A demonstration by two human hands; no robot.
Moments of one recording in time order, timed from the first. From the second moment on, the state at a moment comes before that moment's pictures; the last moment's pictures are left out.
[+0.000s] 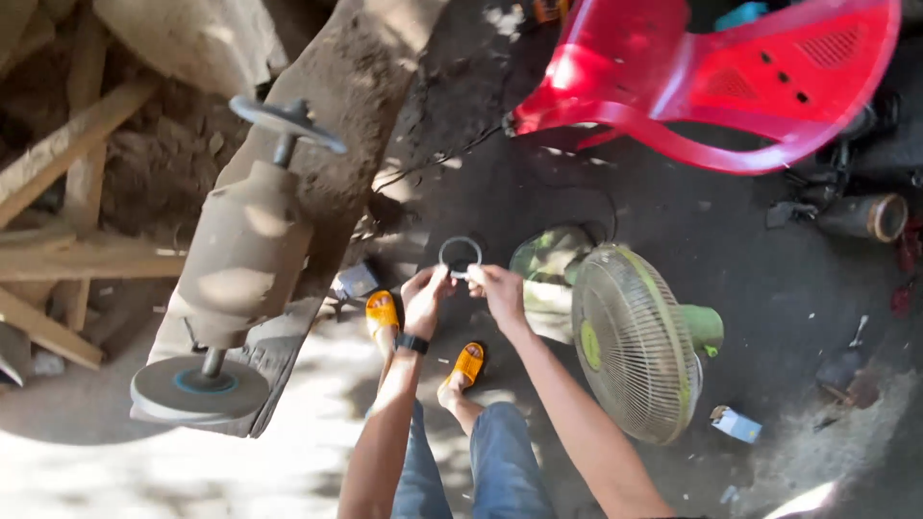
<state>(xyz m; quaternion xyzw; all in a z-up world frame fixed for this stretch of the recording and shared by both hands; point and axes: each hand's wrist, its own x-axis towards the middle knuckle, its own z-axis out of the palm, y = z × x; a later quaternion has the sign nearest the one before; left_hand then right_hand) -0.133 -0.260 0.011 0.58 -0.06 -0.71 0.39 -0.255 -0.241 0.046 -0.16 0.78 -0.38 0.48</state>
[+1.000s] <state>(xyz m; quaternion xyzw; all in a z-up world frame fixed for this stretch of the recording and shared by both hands) -0.119 -0.395 -0.091 0.46 0.29 -0.65 0.54 -0.146 -0.454 0.026 -0.42 0.77 -0.23 0.43</state>
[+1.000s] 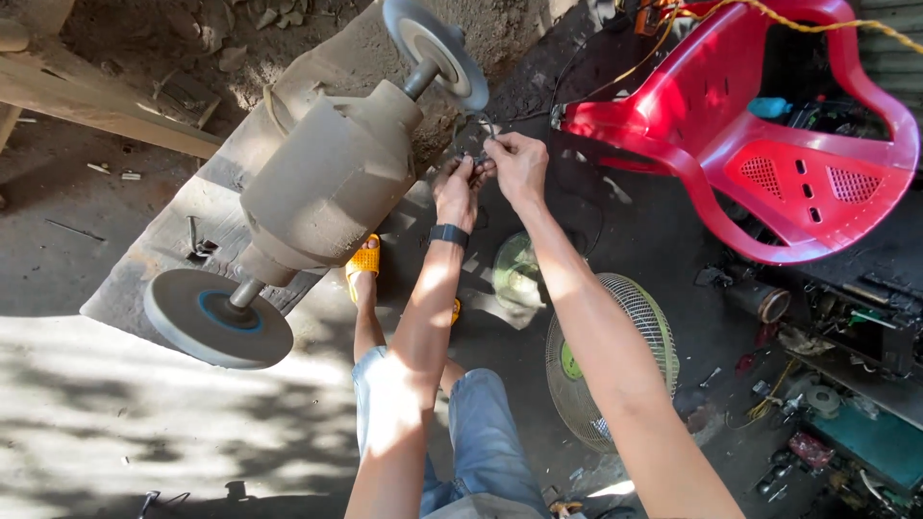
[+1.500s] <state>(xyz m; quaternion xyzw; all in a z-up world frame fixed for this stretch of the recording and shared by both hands) -0.088 -0.384 -0.069 0.53 0.15 -0.69 0.47 -0.183 -0.420 0.030 -0.25 0.77 -0.26 0.52</state>
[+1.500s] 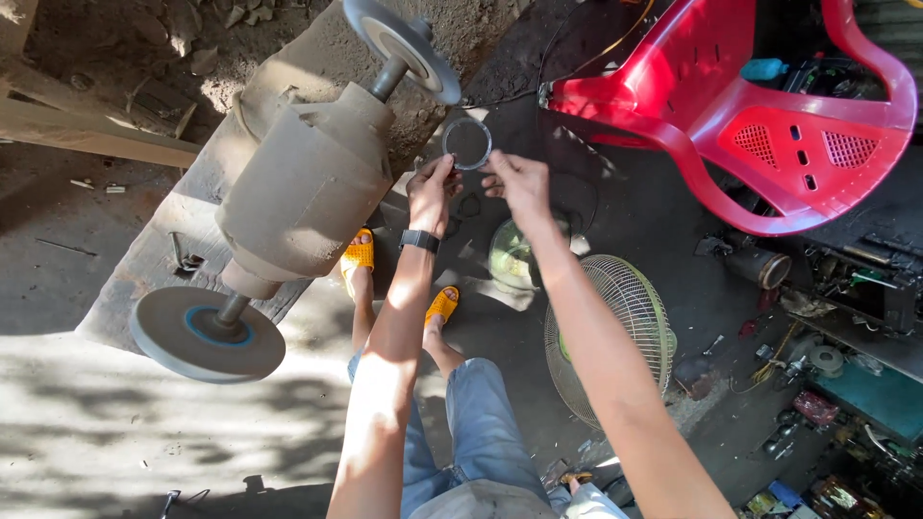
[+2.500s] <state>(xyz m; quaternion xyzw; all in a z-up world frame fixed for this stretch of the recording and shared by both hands) -0.079 -0.355 -0.063 0.56 0.08 -0.67 0.48 -0.198 -0.418 0.037 -0.27 0.74 -0.16 0.59</state>
